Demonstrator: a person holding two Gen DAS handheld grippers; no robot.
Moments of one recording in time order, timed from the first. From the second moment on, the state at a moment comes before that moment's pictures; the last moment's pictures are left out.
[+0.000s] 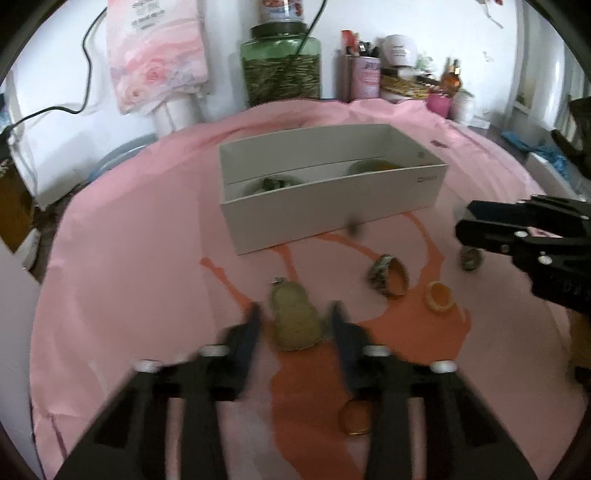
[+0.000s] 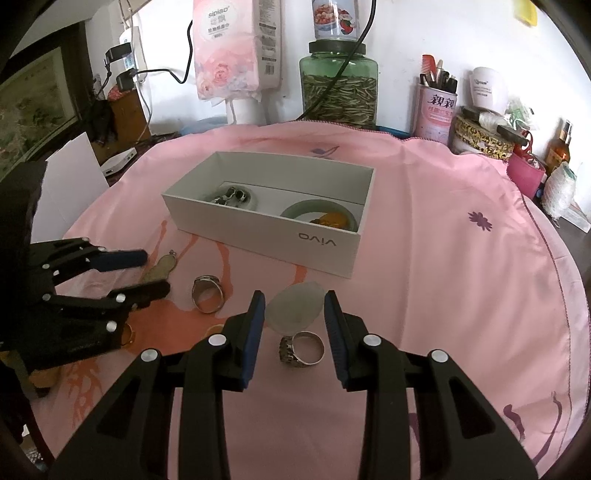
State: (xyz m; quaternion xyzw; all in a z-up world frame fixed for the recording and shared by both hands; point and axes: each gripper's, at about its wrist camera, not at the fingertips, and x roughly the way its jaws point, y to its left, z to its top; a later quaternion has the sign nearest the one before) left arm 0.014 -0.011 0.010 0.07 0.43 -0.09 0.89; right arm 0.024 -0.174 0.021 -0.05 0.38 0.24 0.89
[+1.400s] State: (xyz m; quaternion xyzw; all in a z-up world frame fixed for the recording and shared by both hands) left arm 0.010 -0.021 0.027 0.06 0.40 -0.10 0.91; right arm 0.018 -0.179 0.030 -0.03 0.37 0.25 0.89
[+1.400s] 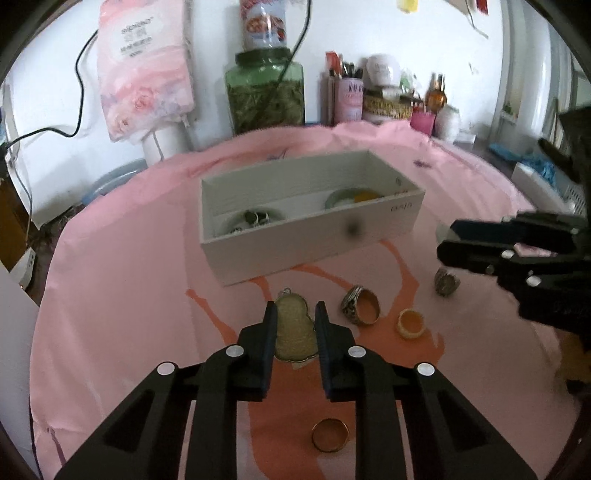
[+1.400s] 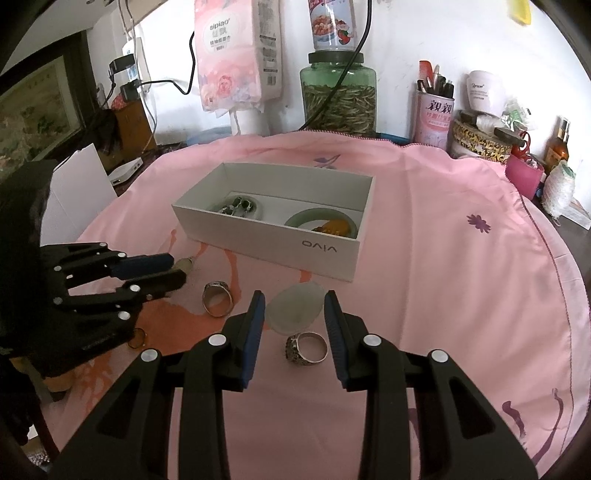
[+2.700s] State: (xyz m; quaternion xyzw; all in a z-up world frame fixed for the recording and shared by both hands) left arm 0.104 -0.007 0.052 0.00 0.39 -0.08 0.92; right arm 0.116 -0.167 0.044 0.04 0.41 0.25 0.88
